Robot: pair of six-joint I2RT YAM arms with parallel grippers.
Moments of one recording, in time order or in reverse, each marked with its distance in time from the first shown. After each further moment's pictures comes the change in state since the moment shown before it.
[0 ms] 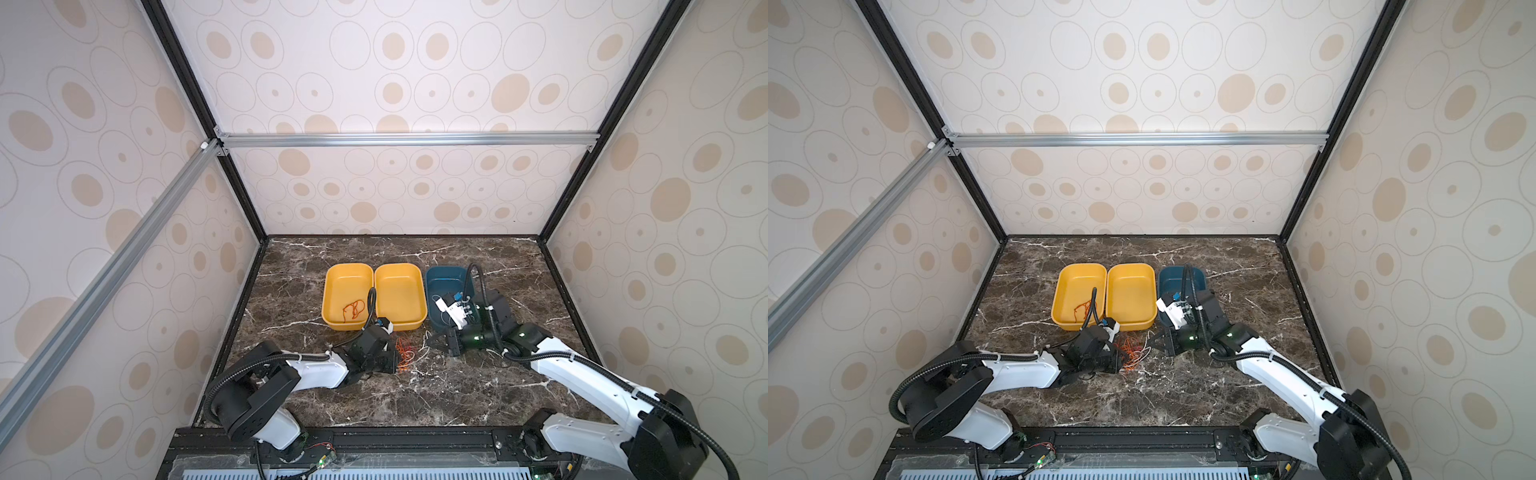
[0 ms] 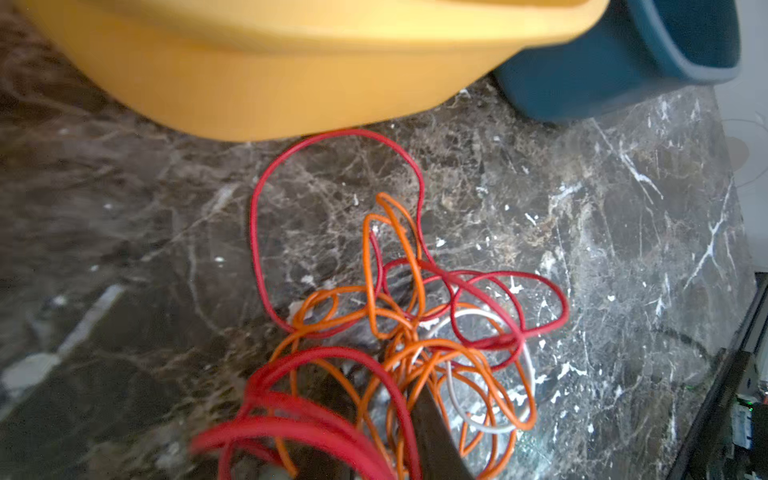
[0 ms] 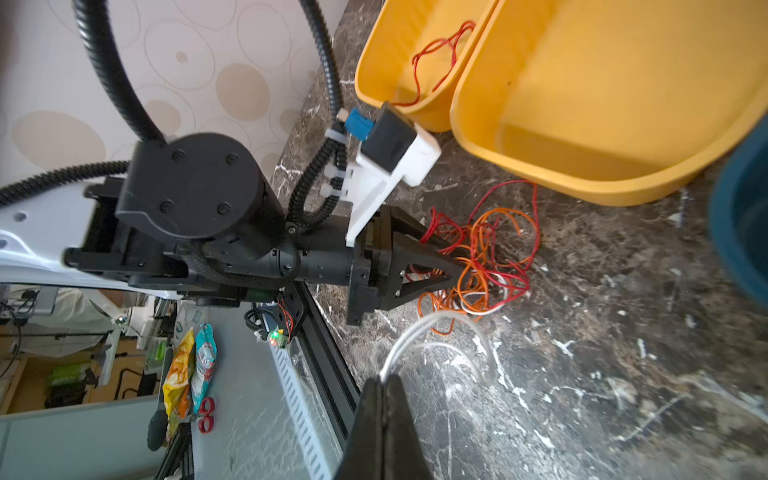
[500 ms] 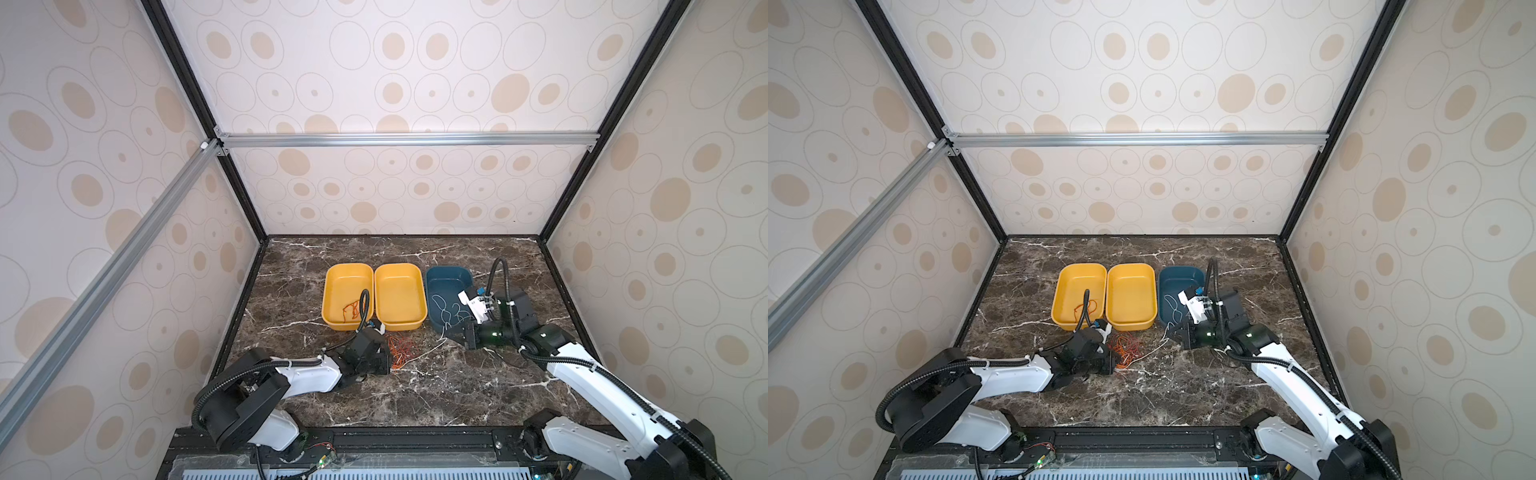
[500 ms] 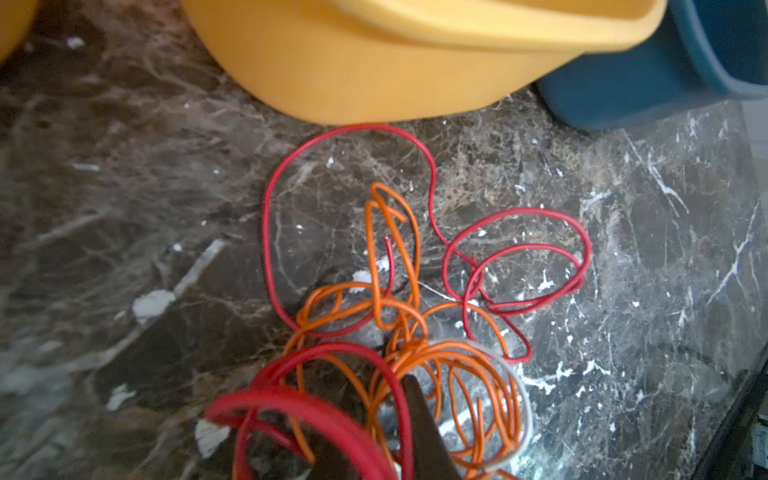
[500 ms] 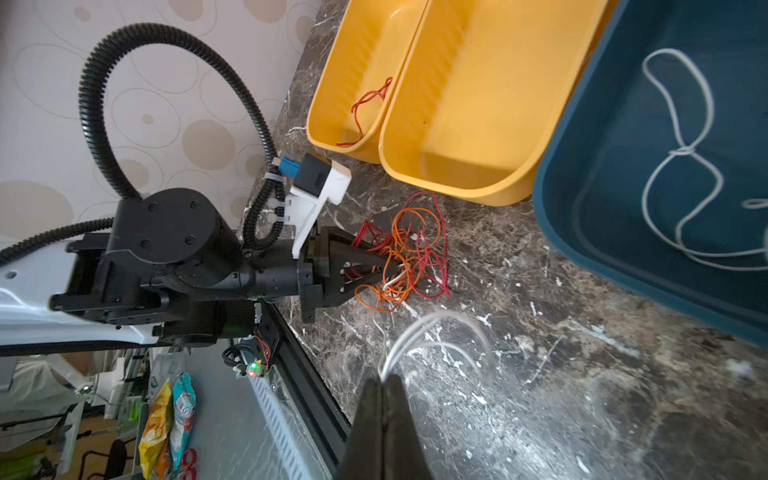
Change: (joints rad) left arm 0.018 -0.068 -0.047 -0.039 -0.036 -0.022; right arm -0.119 -0.090 0.008 -0.128 0.067 -0.018
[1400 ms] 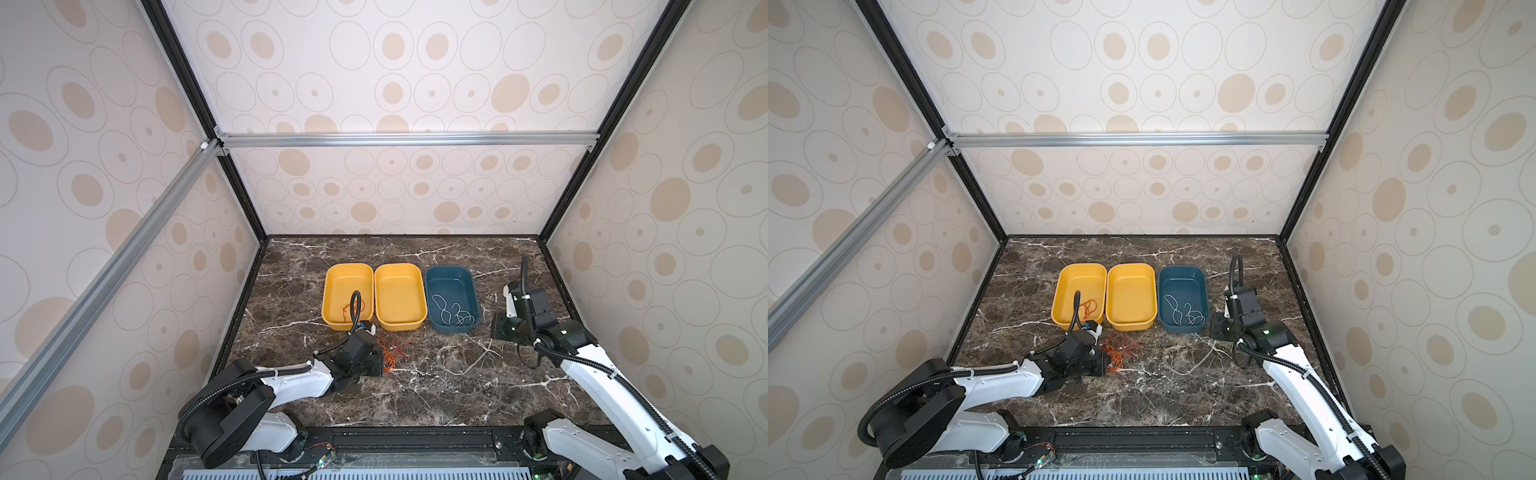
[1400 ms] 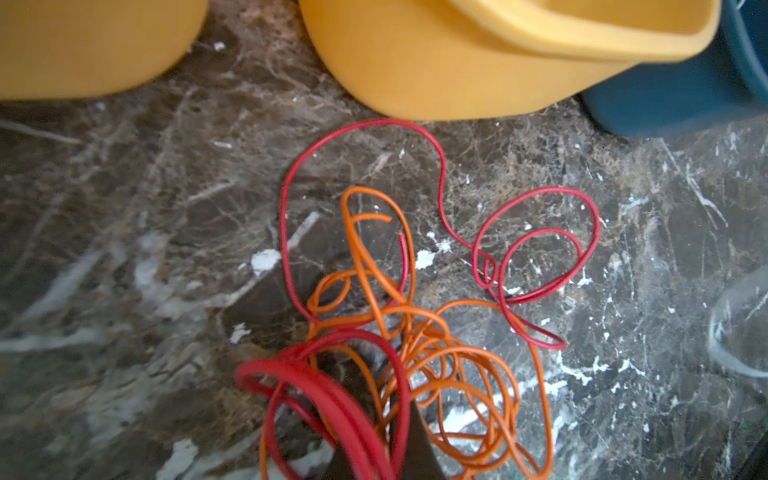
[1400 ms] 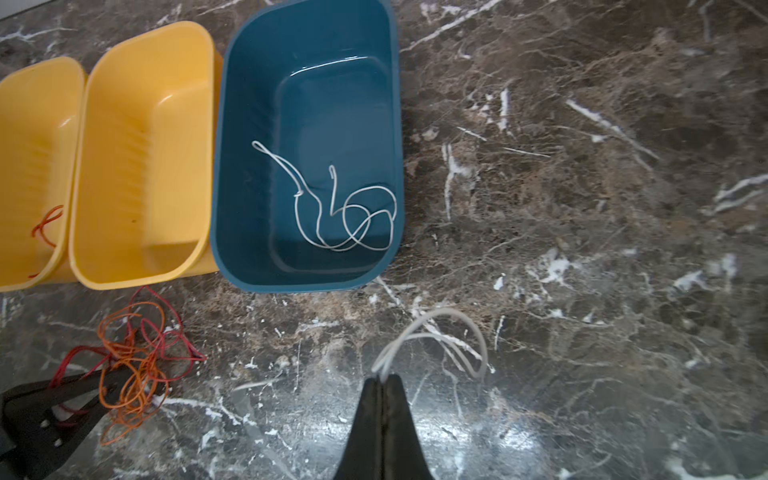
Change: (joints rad) left arm 0.027 -0.090 -0.047 -0.064 -0.050 -0.003; right arm -0.122 -0.047 0.100 -0.308 0.654 0.031
